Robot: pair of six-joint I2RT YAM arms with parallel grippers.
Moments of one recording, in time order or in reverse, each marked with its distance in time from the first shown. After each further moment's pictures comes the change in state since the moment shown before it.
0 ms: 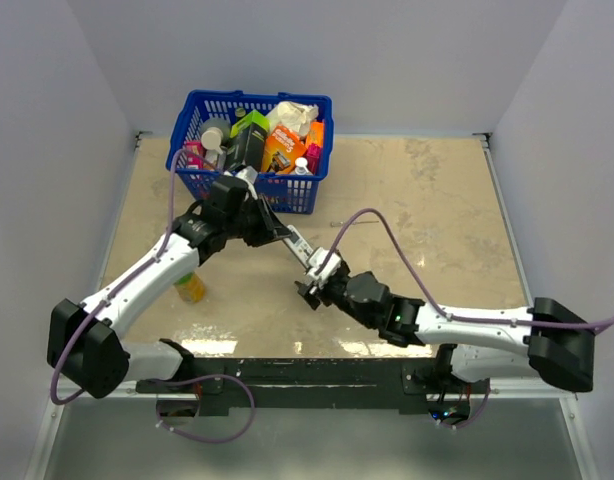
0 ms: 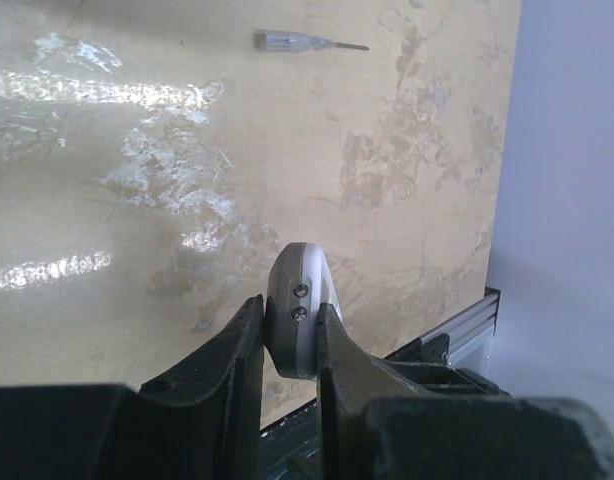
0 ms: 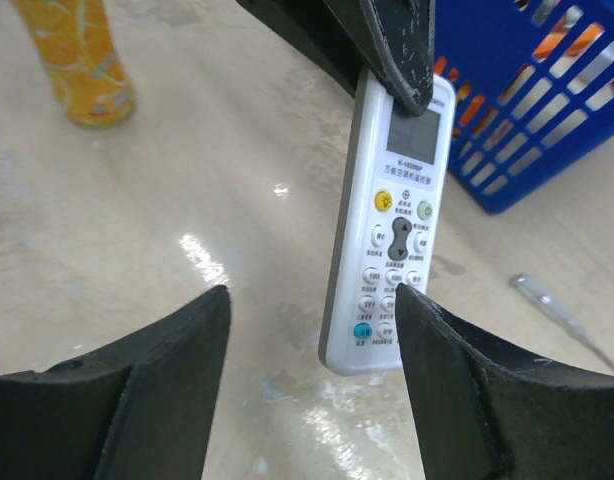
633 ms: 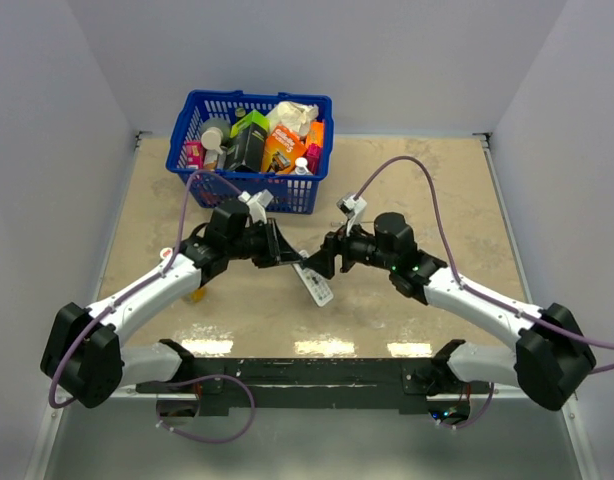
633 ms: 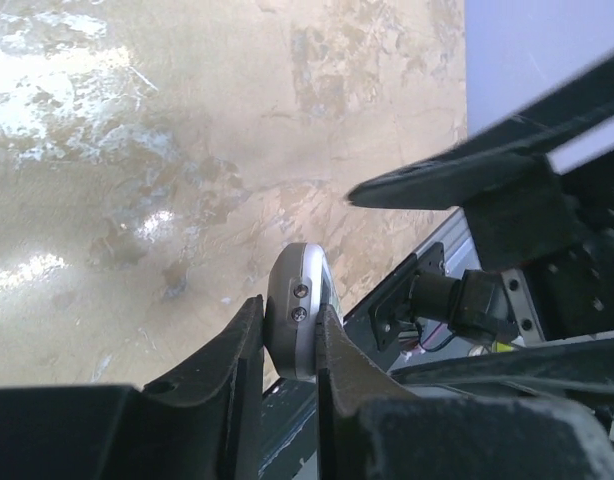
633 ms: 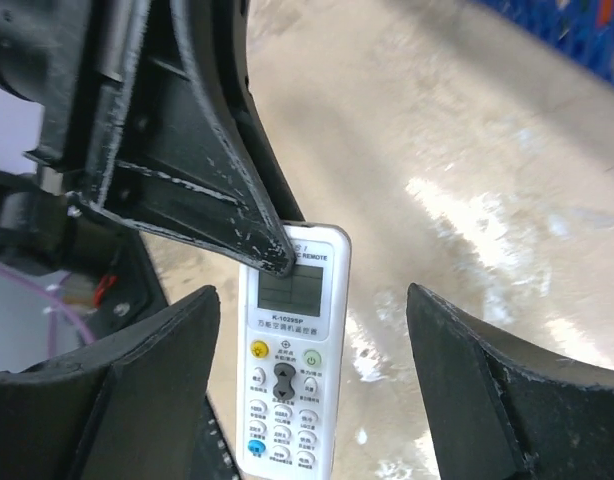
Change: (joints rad) left arm -0.028 -0.057 -0.244 0.247 0.226 0.061; right arm -0.478 0.104 0.165 -0.189 -0.748 0.451
